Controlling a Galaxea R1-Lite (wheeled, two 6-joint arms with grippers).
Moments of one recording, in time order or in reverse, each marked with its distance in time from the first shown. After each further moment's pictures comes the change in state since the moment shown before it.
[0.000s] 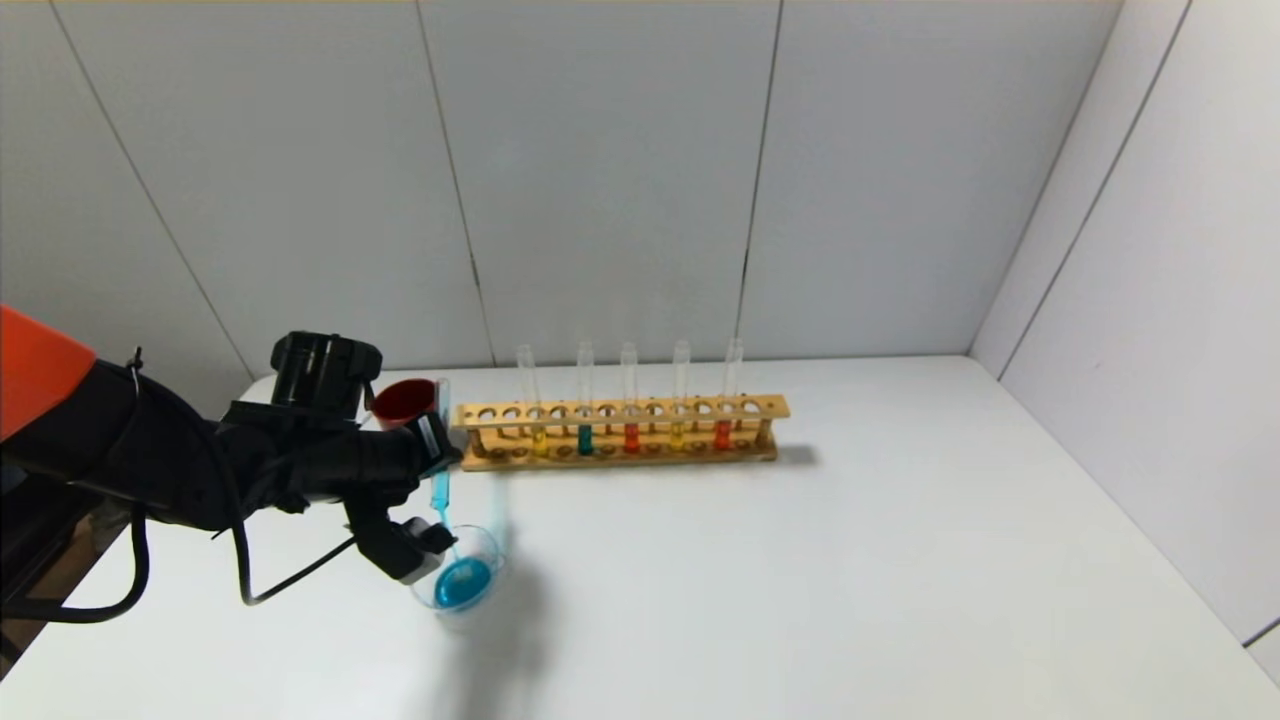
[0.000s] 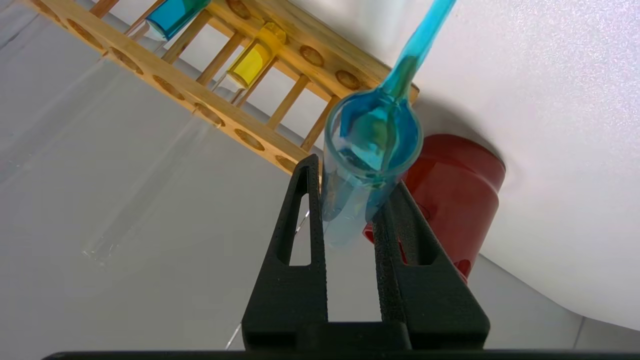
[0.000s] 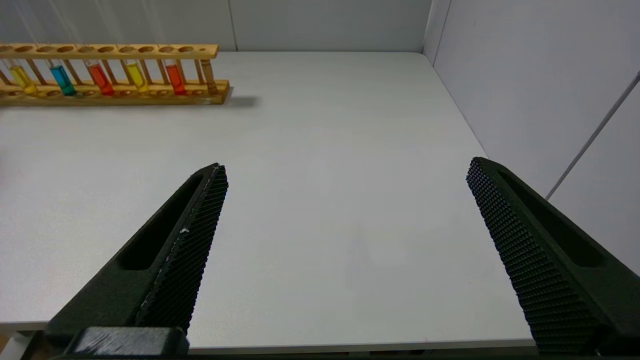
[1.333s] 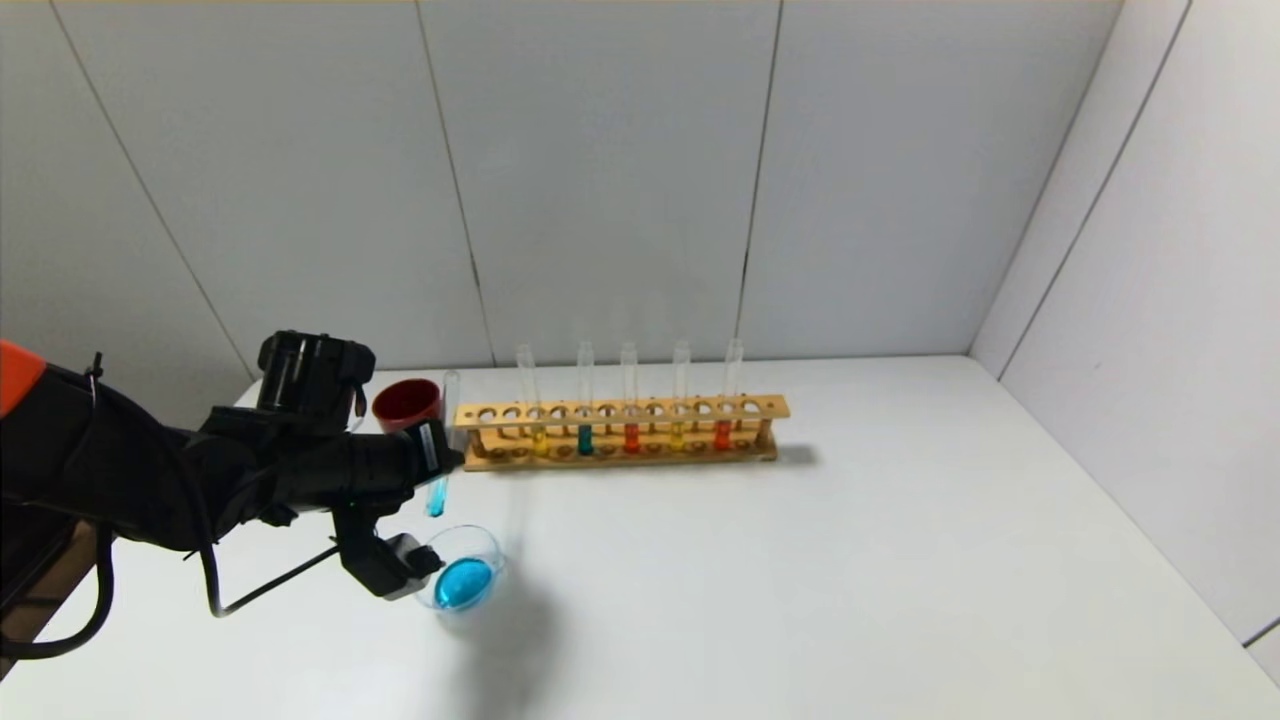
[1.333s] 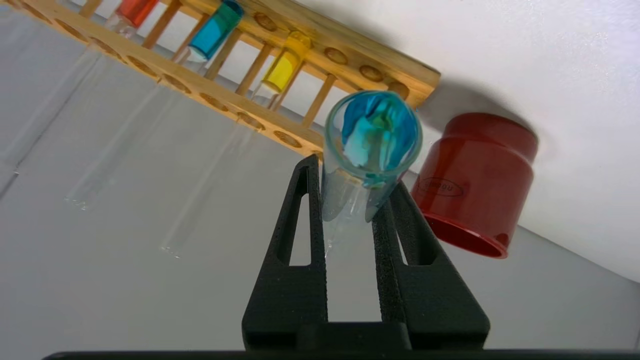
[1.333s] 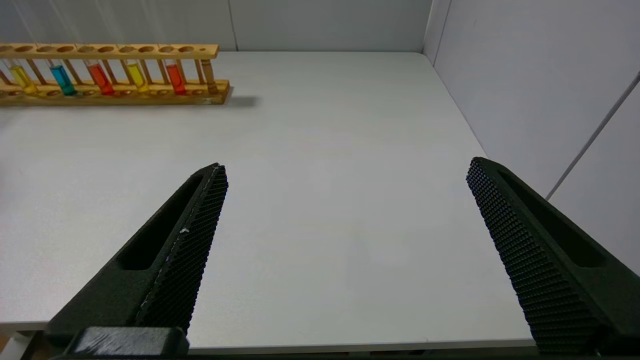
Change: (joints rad) left arm -0.037 -0.073 0.055 -0.013 0.010 0.137; right arm 0.000 0.000 0.000 0.000 0.000 0.000
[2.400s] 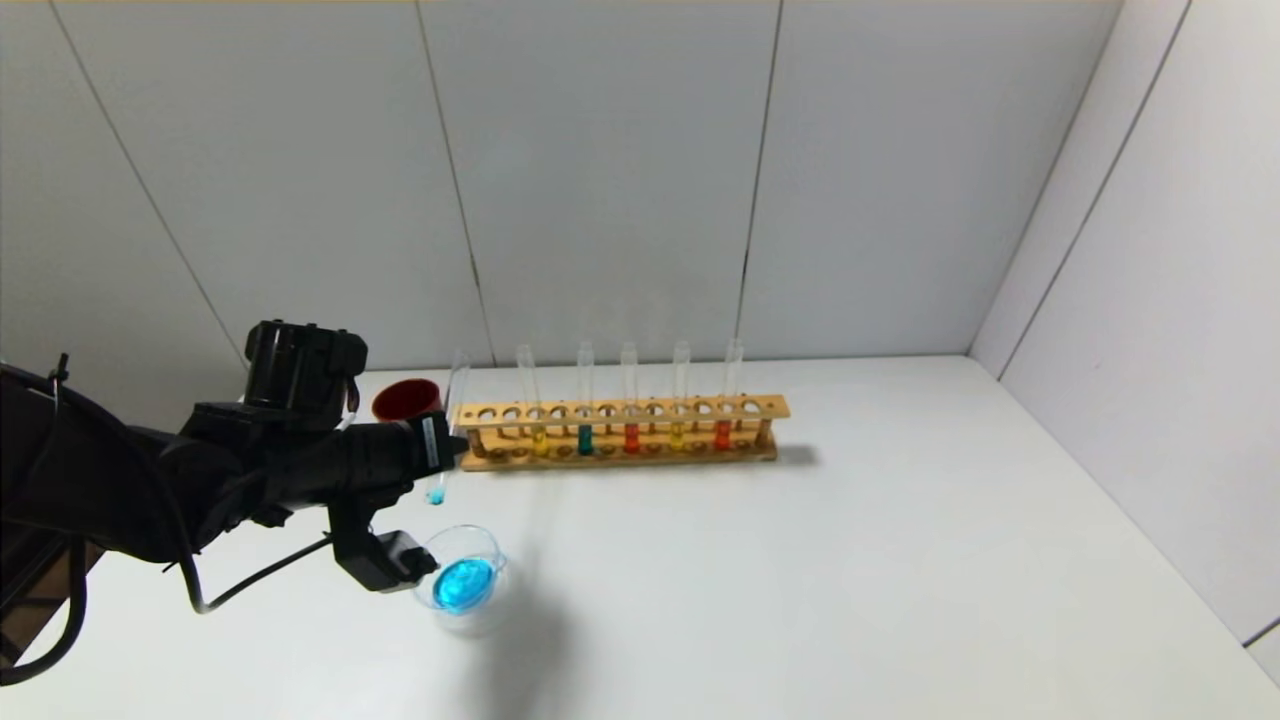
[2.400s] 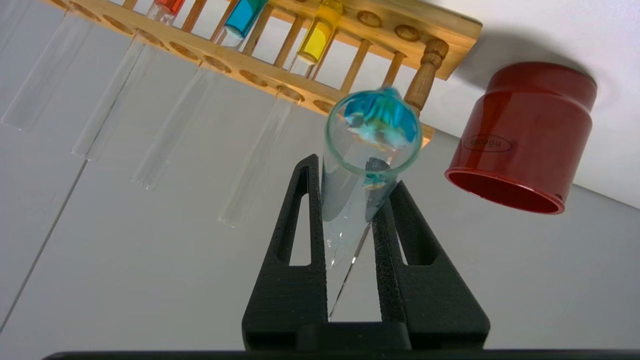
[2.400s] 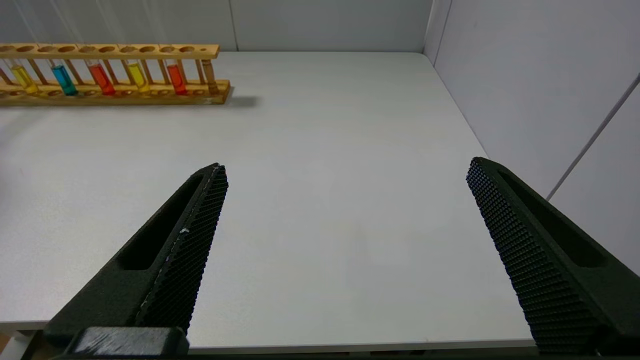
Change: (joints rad) left arm -0.021 -0.050 0.022 -0.041 0.015 0.090; right arm 0.001 0.000 0.000 0.000 0.000 0.000
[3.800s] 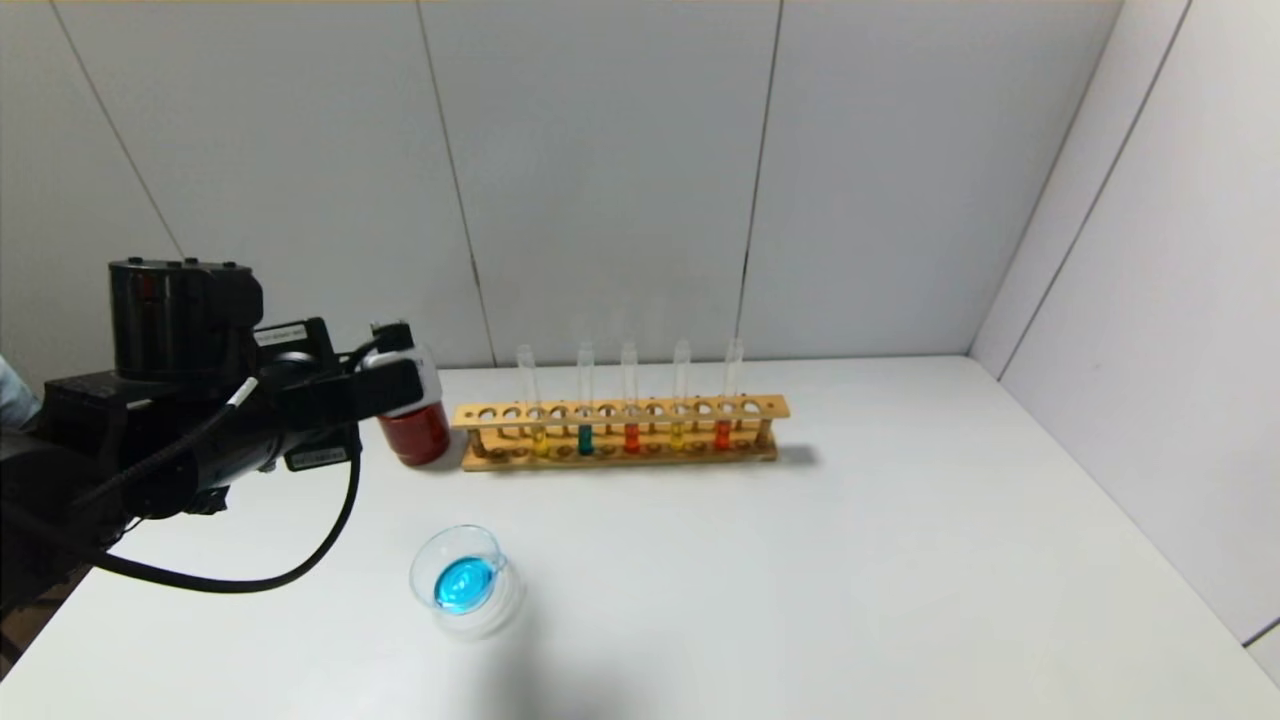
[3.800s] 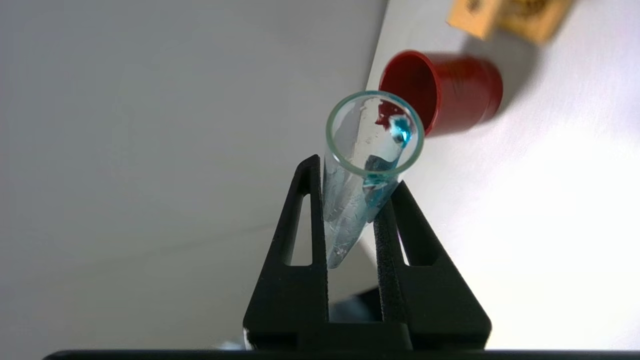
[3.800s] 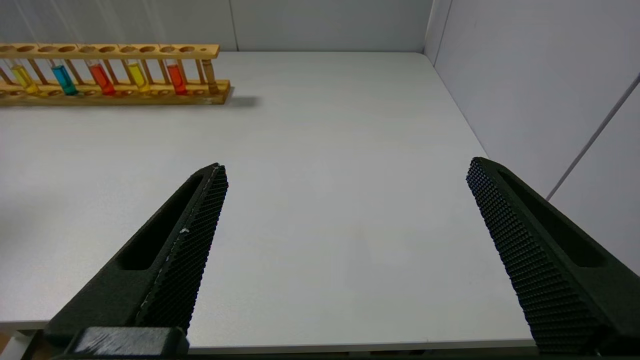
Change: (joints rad) left arm -0.021 -0.222 0.022 -0.067 0.398 -1.500; right arm 0.000 0.000 0.000 0.000 0.000 0.000
